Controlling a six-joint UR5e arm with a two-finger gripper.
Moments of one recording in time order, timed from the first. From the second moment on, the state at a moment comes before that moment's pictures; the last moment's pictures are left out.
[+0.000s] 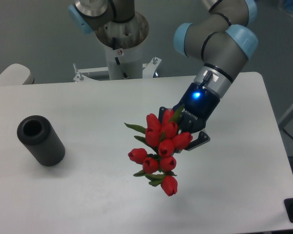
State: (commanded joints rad) arm 2.71 -1.89 -1.63 -0.79 0.49 1.26
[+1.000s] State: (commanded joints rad) arm 2.62 -1.82 -1.67 -0.79 1.05 1.29
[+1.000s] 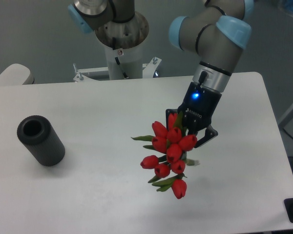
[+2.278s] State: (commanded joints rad) arm 2.29 -1.96 -1.85 -0.79 1.72 1.31
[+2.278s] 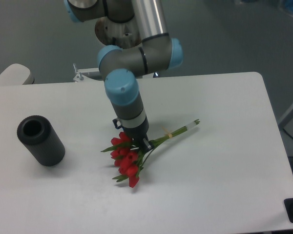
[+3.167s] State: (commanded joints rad) arm 2.32 -1.97 -1.62 -0.85 1.69 1.31
